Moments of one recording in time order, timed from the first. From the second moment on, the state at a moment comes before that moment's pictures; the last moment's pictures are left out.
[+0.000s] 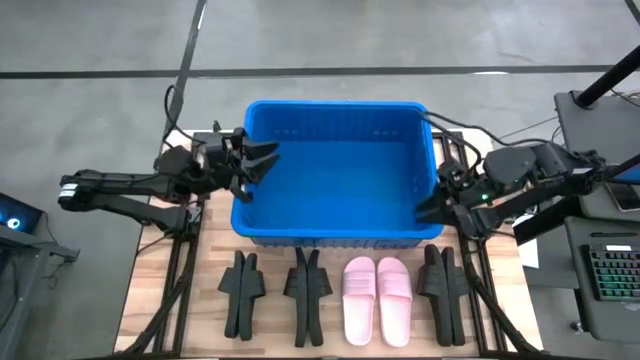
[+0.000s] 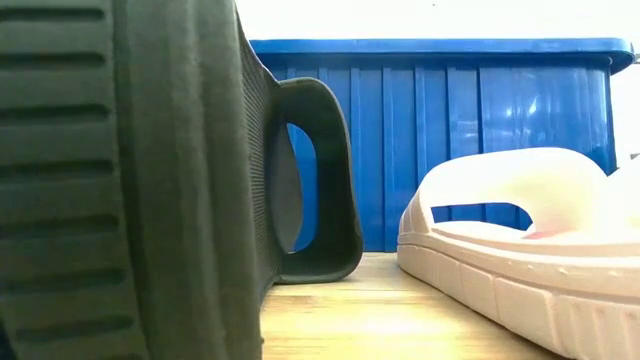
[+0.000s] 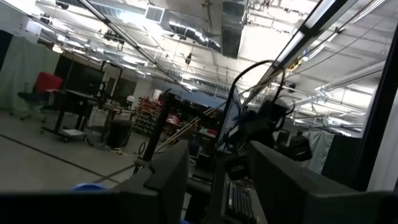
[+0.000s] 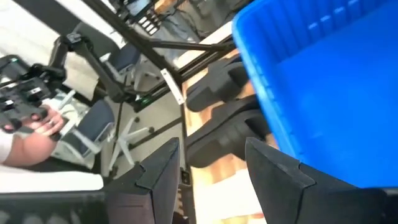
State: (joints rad) left arm 0.02 0.93 0.86 0.50 -0.23 -0.26; right arm 0.29 0.99 1.44 -0.90 0.00 0.73
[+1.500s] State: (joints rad) left arm 0.02 0.89 0.86 0.30 0.07 -0.33; right arm 0.53 1.44 1.81 -1.16 0.34 0.82
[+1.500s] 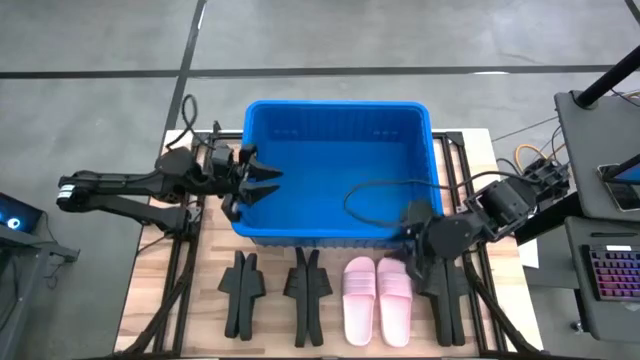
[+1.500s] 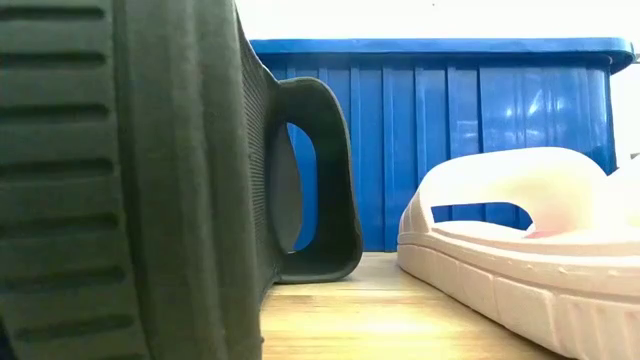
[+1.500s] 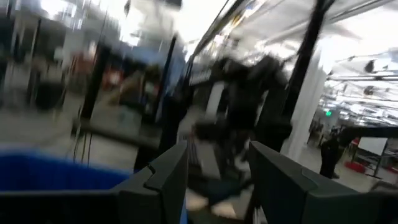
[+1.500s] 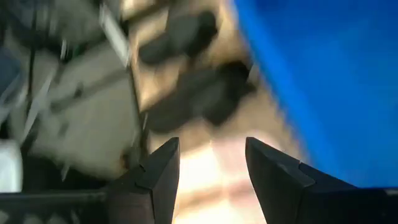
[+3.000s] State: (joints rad) left arm -0.54 1.14 1.39 -1.26 0.01 -0.89; right arm 0.48 1.16 1.76 -1.16 1.10 0.69
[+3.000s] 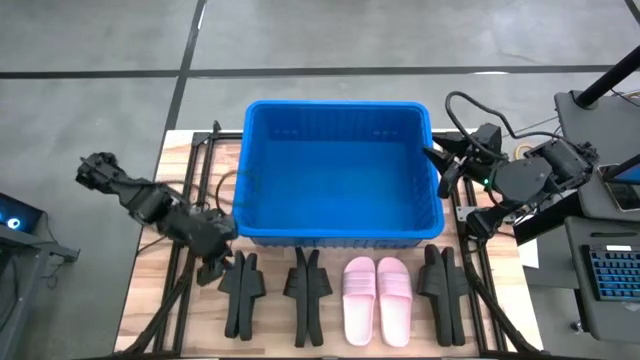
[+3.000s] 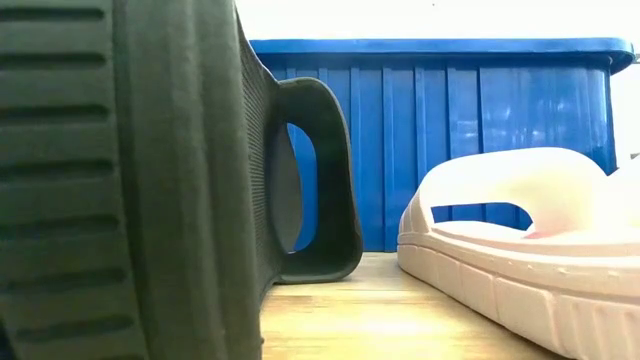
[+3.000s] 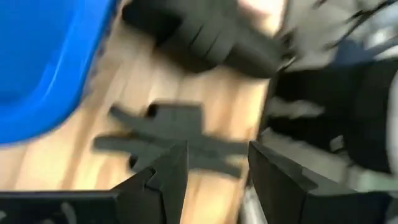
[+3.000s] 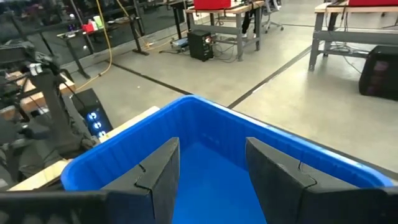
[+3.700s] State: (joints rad) left arm -1.11 1.35 1.32 -1.46 -0.37 -1.58; right arm 0.48 1.16 1.76 -1.17 1.10 0.69
